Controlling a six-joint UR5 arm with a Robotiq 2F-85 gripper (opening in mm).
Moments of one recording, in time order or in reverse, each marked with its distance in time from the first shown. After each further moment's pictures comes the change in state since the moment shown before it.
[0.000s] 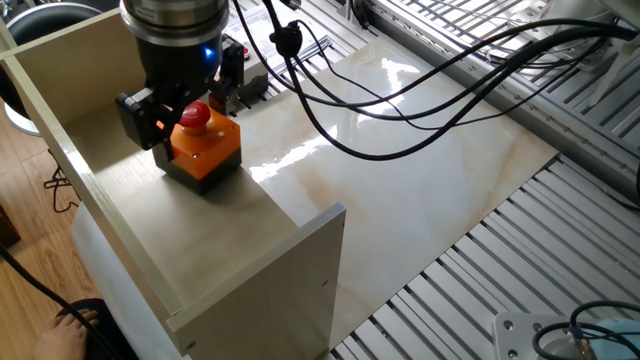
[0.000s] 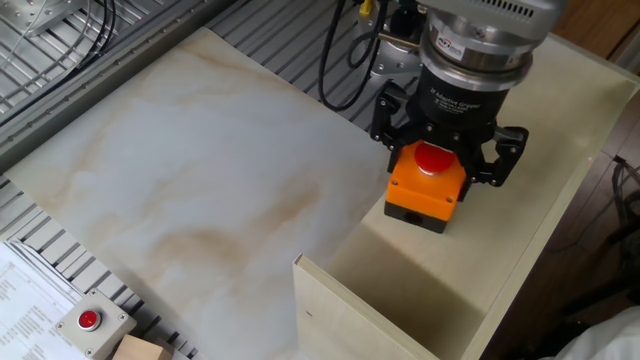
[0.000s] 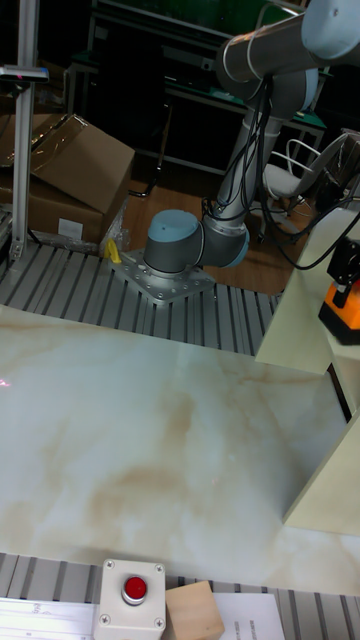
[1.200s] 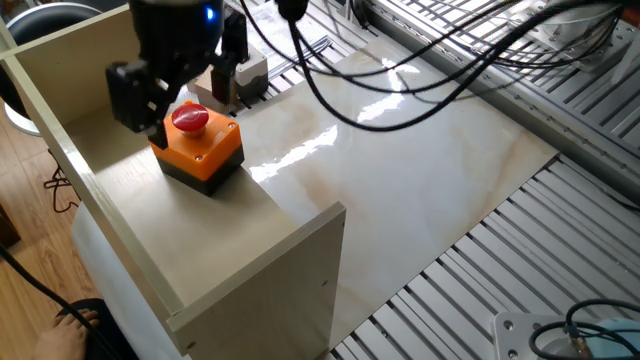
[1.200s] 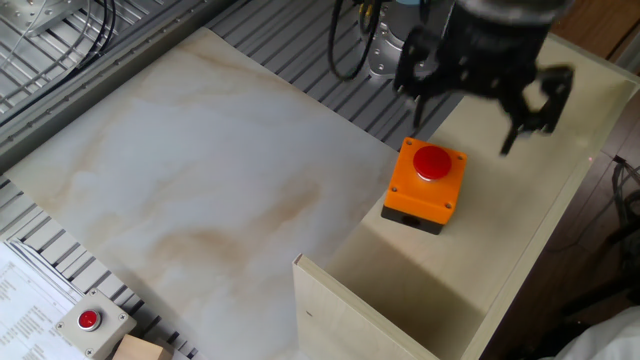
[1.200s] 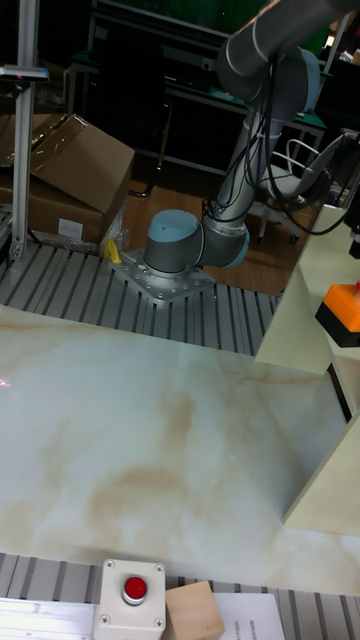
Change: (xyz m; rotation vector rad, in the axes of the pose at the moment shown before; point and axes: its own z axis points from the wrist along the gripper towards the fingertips) arm 0.032 0.021 -0.074 -0.053 0.054 -0.038
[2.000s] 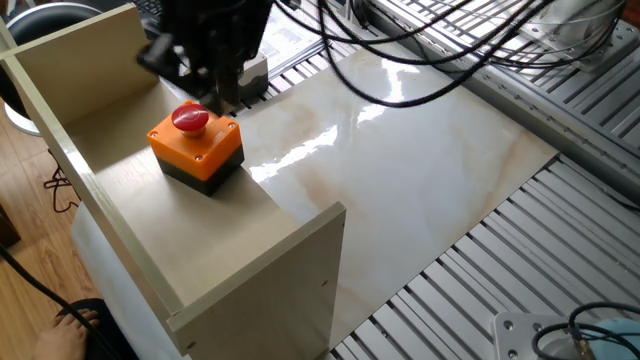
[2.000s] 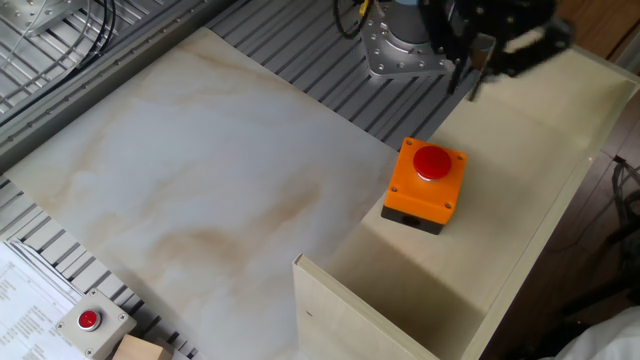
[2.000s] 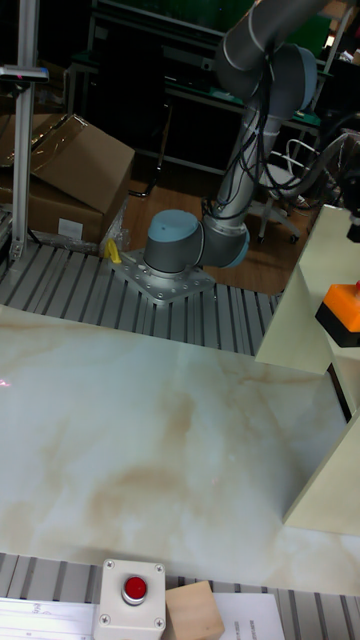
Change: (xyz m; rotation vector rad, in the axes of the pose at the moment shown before) arm 0.023 -0.044 -0.022 0.083 0.004 -0.086
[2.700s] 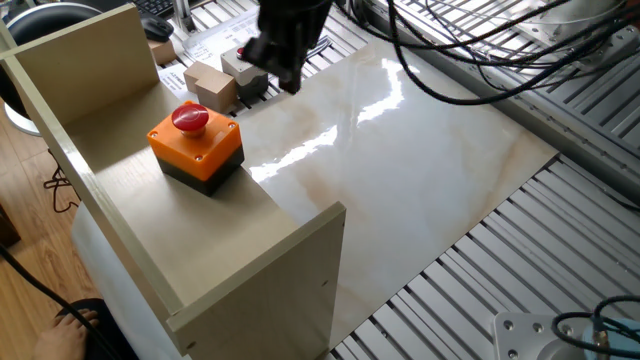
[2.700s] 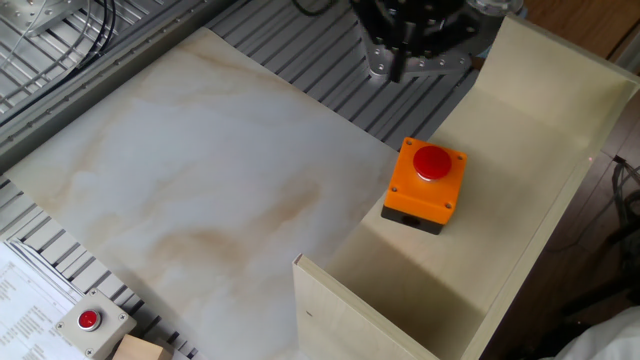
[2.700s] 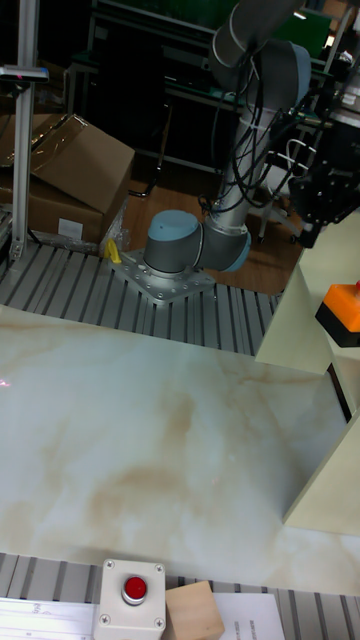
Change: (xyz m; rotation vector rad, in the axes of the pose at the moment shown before) arm 0.012 -0.078 0.028 0.051 -0.022 -0.049
